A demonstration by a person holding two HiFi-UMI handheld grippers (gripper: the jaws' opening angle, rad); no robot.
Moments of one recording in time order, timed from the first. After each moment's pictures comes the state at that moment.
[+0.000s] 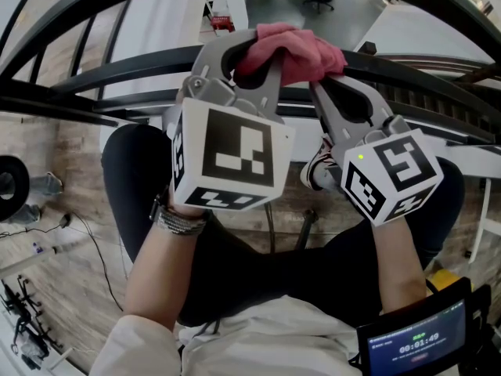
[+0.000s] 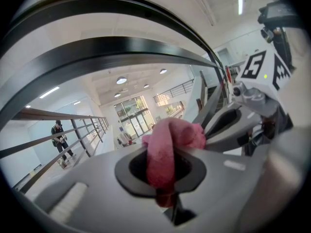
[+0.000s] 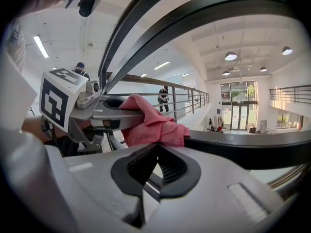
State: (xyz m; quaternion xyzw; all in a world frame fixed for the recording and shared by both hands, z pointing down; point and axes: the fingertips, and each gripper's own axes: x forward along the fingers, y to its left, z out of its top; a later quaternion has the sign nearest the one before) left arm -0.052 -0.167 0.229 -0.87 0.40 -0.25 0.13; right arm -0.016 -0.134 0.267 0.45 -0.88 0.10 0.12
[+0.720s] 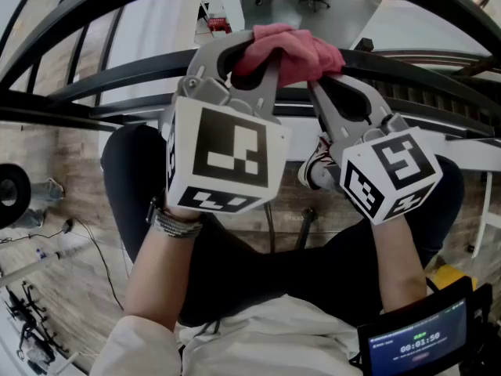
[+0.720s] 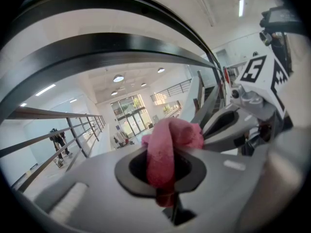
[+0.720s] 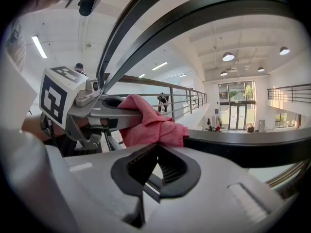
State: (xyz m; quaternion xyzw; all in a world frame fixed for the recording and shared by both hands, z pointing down) left arm -0.043 -0.166 0.230 -0.88 0.39 -0.25 0.11; right arm -0.006 -0.135 0.267 0.46 -0.88 0.10 0.11
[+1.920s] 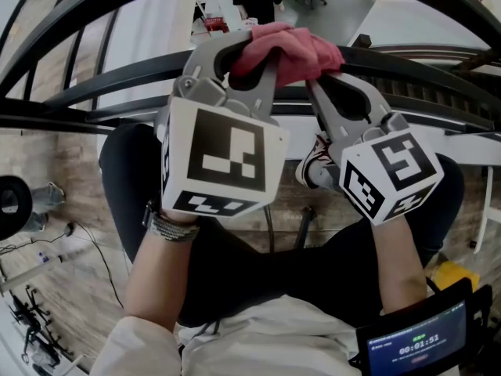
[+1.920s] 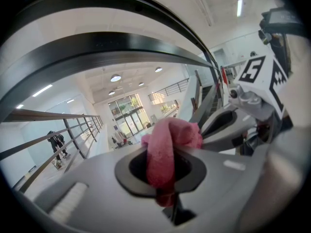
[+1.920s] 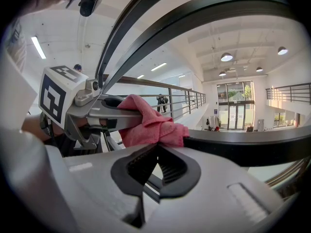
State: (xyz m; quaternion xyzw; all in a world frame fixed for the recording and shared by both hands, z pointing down) left arm -0.029 -0.164 0.233 -0.88 0.37 -0.26 0.12; right arm 0.005 -0.135 0.268 0.46 -0.87 0.11 0.11
